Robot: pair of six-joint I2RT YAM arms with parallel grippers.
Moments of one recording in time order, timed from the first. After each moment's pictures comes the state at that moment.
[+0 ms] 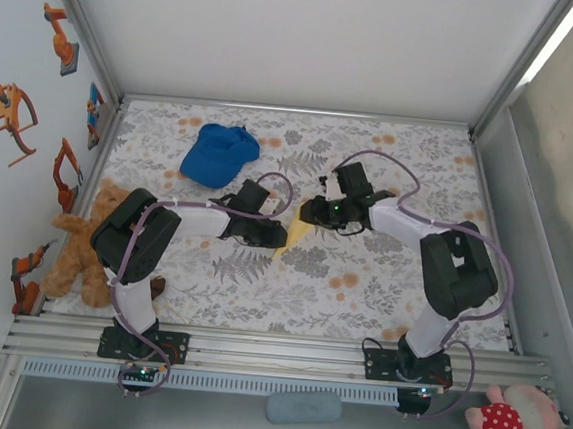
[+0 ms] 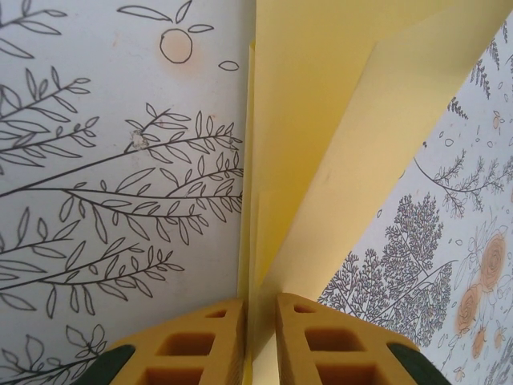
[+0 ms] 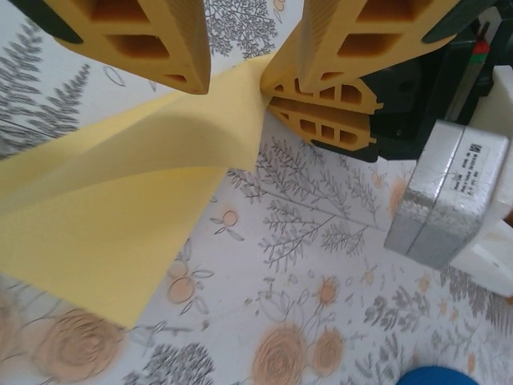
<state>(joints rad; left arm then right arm) -0.70 1.84 0.94 -0.12 0.42 -0.52 0.50 1.75 1.06 -0.28 -0.54 0.50</state>
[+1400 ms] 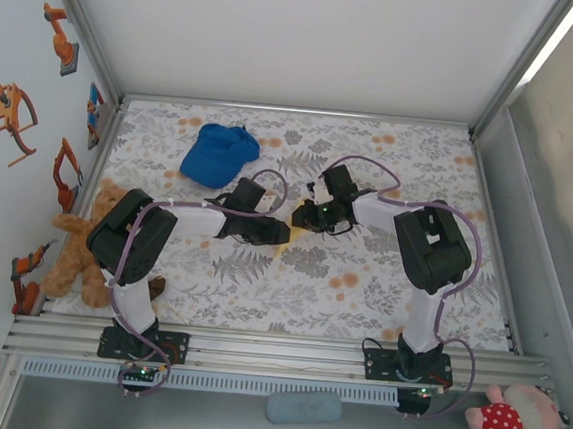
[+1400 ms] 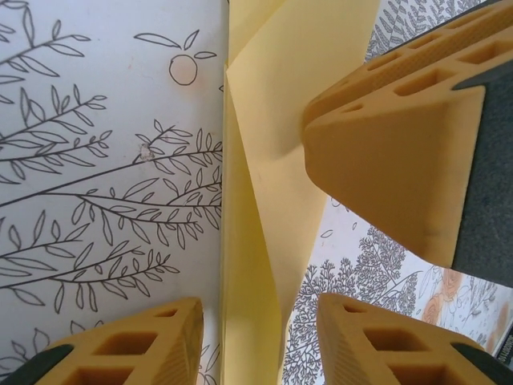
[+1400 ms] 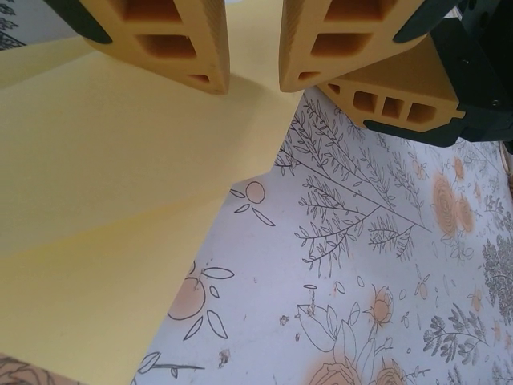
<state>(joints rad) -0.67 1.82 0.92 -0.07 0.47 -0.59 0.51 1.94 1.14 -0.25 -0.59 0.50</state>
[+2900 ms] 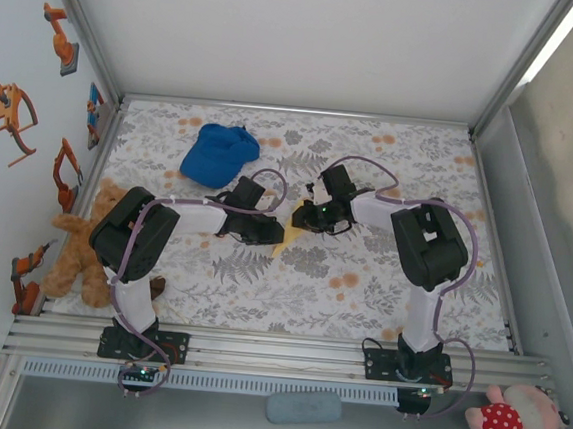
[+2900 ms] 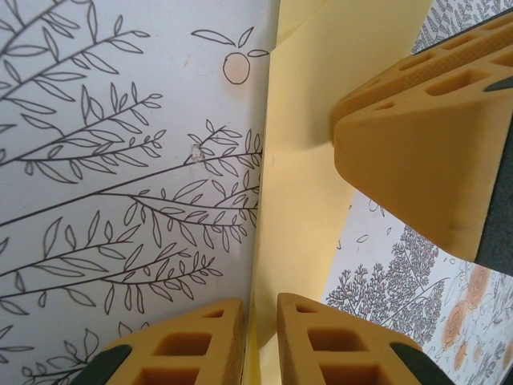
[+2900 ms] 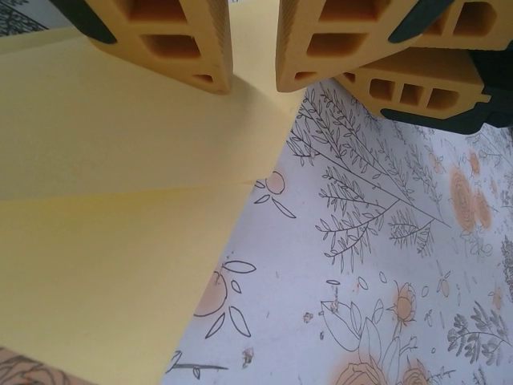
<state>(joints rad) -0.66 1.85 0.94 -0.13 0.45 -0.58 0.51 1.98 1.16 -0.27 -0.58 0.50</state>
